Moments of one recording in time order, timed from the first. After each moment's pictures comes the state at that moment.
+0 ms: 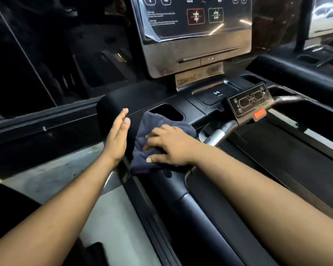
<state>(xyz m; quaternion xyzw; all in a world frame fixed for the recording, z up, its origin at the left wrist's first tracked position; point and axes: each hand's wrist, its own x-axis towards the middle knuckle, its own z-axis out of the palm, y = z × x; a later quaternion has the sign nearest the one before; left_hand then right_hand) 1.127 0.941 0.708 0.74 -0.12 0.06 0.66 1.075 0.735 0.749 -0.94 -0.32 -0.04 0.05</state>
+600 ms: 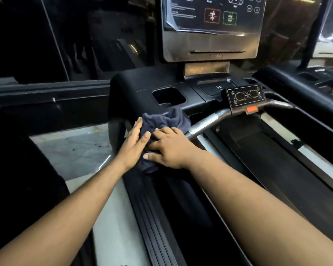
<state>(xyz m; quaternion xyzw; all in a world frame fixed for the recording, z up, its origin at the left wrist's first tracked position) 0.994 0.929 0.666 0.77 -0.12 0.02 0.62 0.964 0.760 0.747 -0.95 -0.30 -0.01 -0.01</state>
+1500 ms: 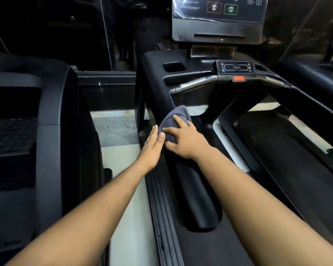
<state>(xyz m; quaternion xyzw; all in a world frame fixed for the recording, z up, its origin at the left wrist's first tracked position) 0.677 0.805 0.657 0.79 0.05 0.01 0.61 0.713 0.649 0.729 -0.97 -0.22 0.06 0.11</state>
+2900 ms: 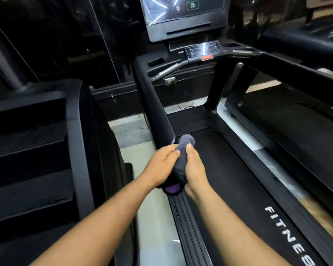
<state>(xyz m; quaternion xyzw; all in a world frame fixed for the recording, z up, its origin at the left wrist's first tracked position) 0.409 0.649 0.712 0.84 -0.07 0.02 0.54 0.421 0.540 0.663 -0.51 0.11 0.10 0.84</state>
